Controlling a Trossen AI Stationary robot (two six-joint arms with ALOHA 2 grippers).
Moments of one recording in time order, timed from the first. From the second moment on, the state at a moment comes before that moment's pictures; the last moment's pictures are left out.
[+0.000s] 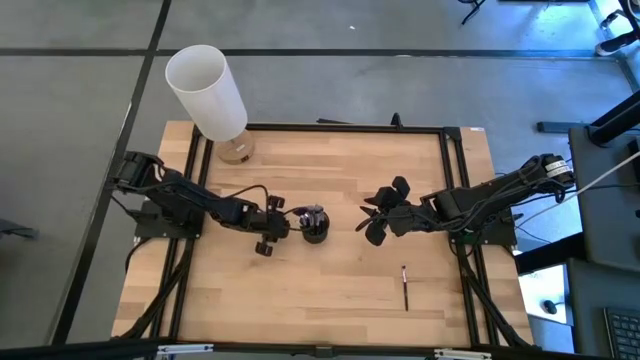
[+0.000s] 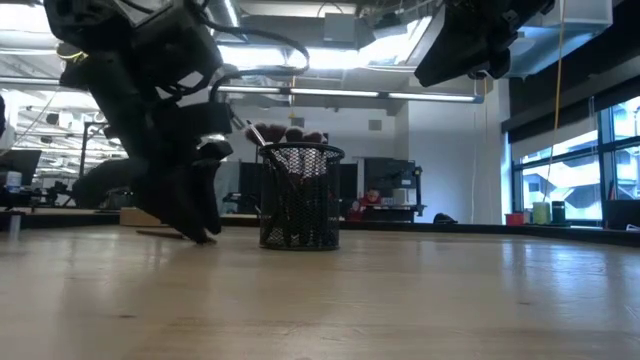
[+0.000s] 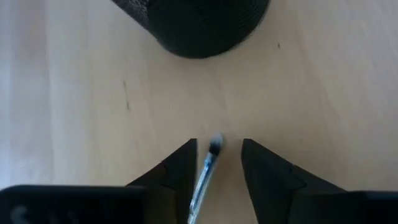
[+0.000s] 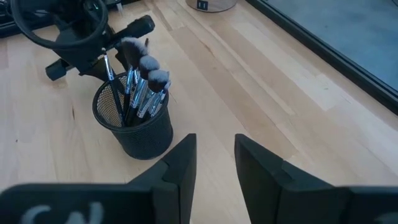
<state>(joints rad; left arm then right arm) -0.16 1.55 0.59 -0.06 -0.27 0.18 0.31 1.21 0.92 -0.44 0.66 0.56</state>
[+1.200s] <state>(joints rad) -0.11 1.58 0.59 -0.07 -0.21 0.10 0.31 1.21 0.92 -0.44 0.65 0.55</state>
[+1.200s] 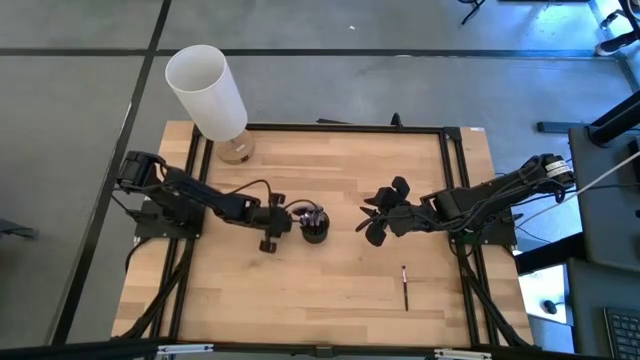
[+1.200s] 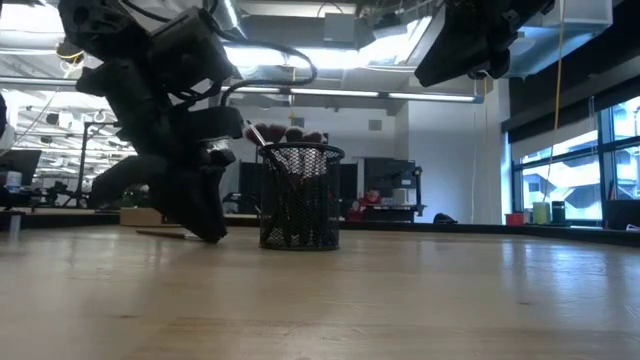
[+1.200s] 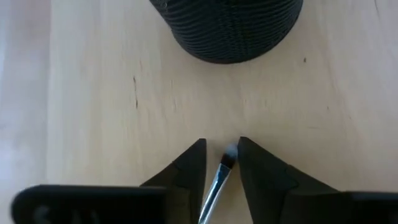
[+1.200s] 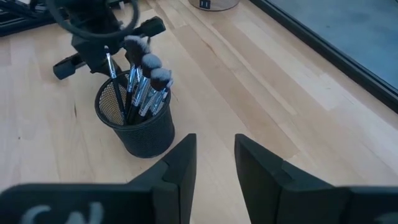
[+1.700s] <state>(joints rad) -0.15 1.50 0.61 -0.18 -0.32 -0.03 0.31 1.21 0.92 -0.44 0.65 0.54</state>
